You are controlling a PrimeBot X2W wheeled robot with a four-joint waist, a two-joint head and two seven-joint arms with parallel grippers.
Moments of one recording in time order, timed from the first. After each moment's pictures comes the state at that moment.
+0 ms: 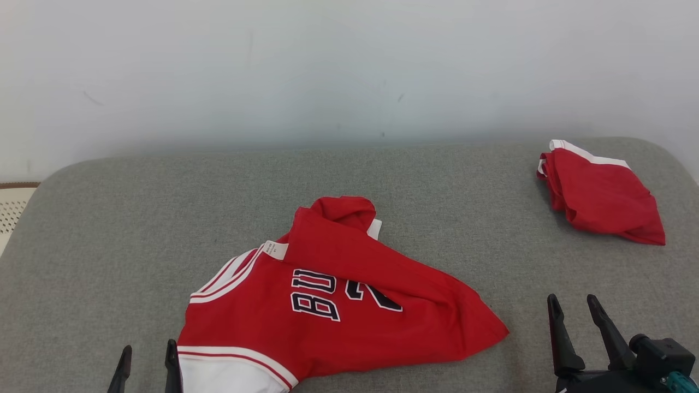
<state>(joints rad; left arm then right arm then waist) 0.02 0.05 0.06 0.06 -0.12 0.04 -0.26 -0.01 -0.21 0.15 0.11 0.30 0.13 -0.20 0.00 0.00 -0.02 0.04</state>
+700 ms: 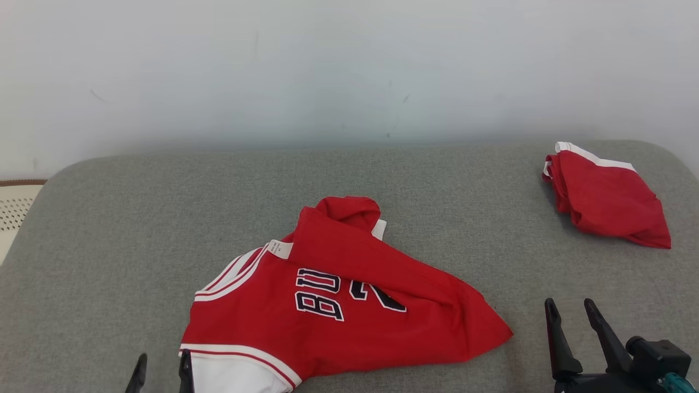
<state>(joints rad) 0.03 0.05 0.05 0.08 -0.12 0.03 -0.26 0.00 -0.21 0.15 0.12 0.30 0.13 -0.20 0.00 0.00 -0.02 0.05</state>
